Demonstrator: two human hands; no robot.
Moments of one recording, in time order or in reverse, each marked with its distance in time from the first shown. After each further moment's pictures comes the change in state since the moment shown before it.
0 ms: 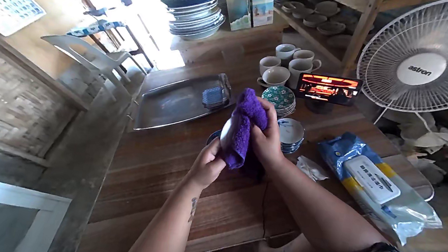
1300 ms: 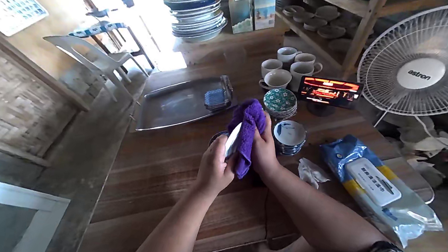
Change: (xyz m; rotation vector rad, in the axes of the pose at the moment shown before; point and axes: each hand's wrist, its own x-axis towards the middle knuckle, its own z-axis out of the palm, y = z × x) left_hand -0.001 -0.004 0.017 0.731 0.268 0.300; right_hand -0.026 -0.009 0.015 0.112 0.019 0.424
